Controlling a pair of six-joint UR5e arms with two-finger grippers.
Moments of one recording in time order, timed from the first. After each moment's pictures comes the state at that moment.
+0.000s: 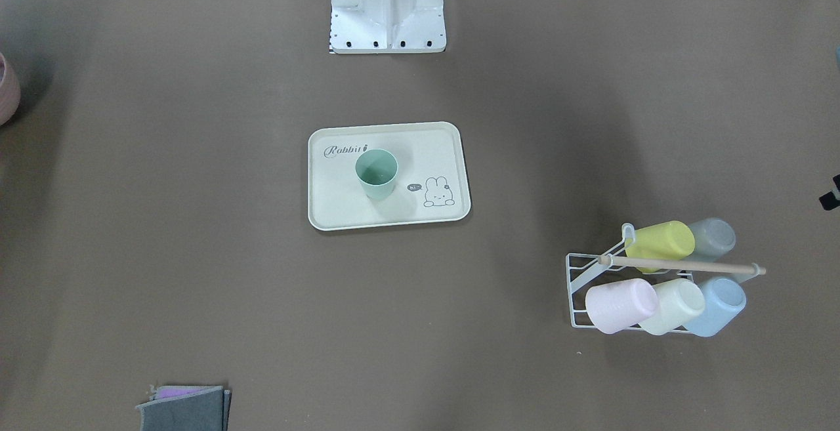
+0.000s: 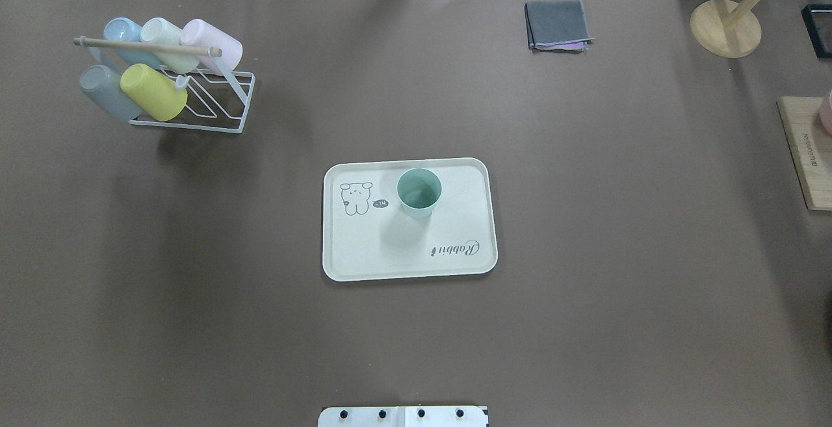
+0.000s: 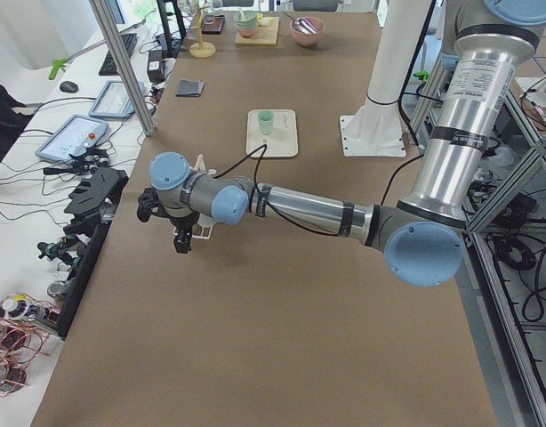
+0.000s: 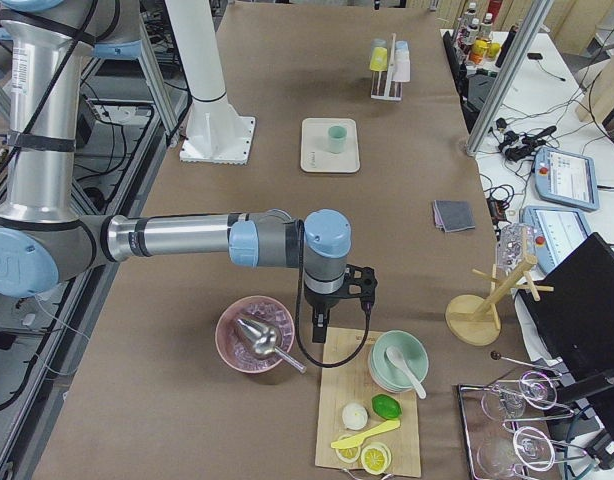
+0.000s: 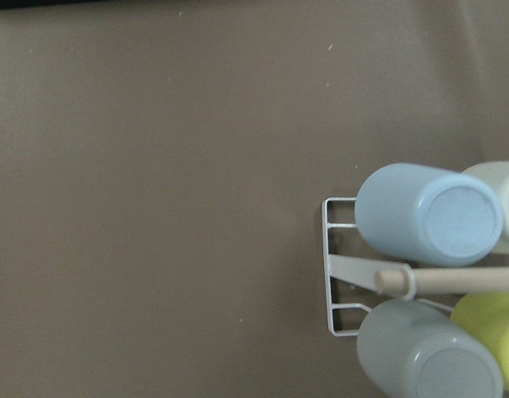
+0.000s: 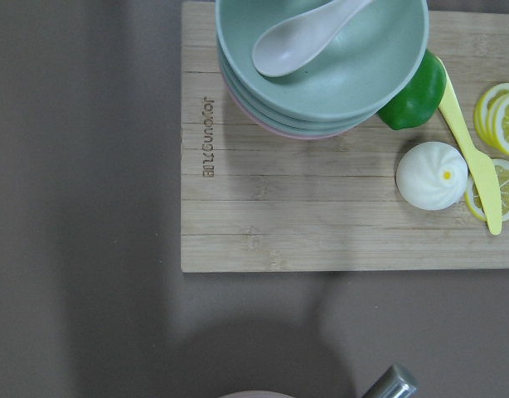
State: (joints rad) left arm -1.46 -1.77 -1.51 -1.72 -2.46 -0.28; right arm 1.56 -1.73 1.82 -1.65 2.26 0.05
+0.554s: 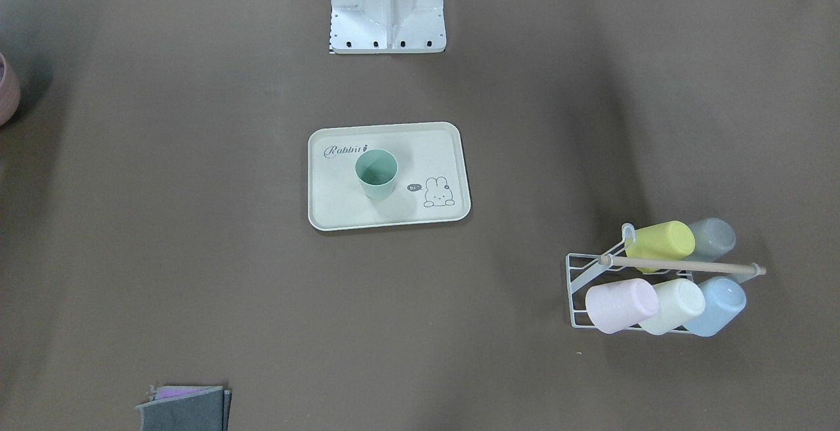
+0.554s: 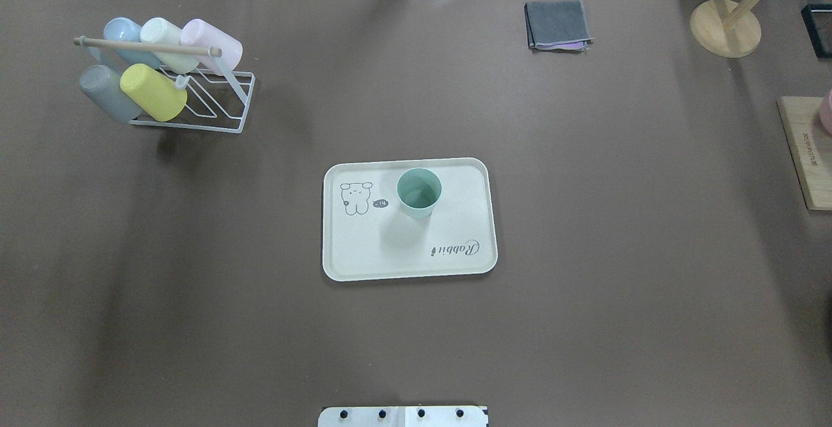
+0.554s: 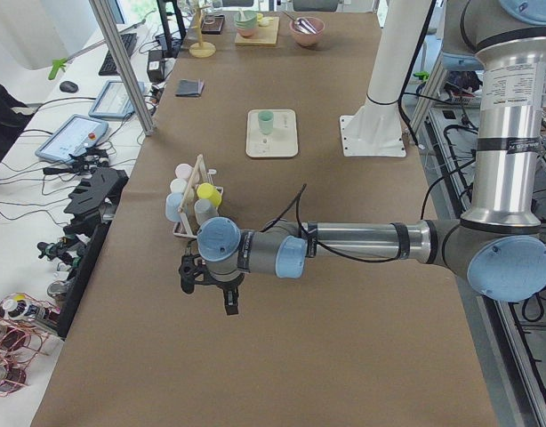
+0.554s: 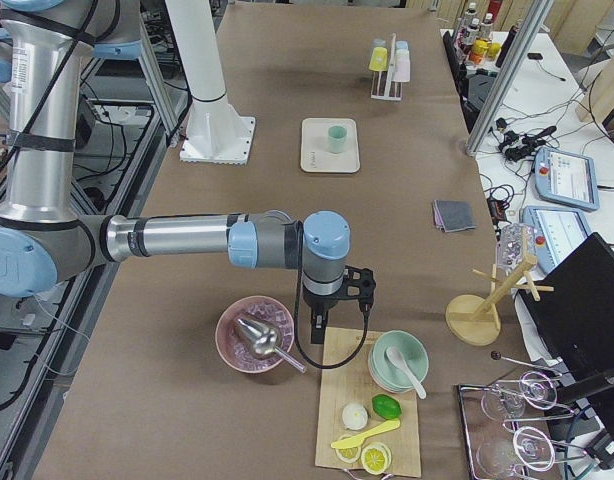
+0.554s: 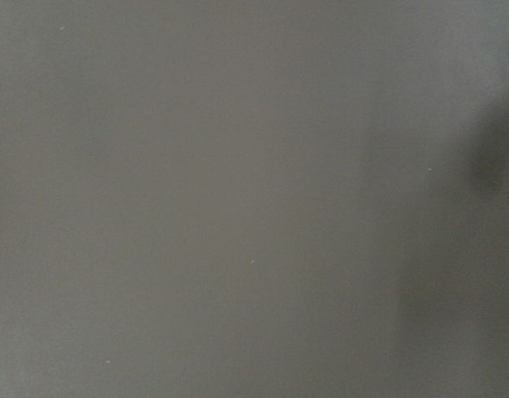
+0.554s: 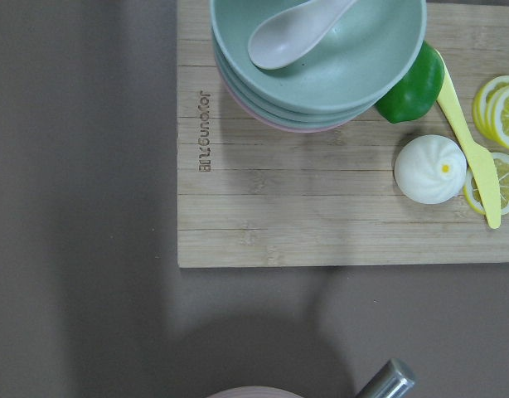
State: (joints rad) left arm -1.56 -1.53 -1.58 -1.70 -2.43 -0.25; right arm 1.56 -1.73 1.82 -1.65 2.26 0.05
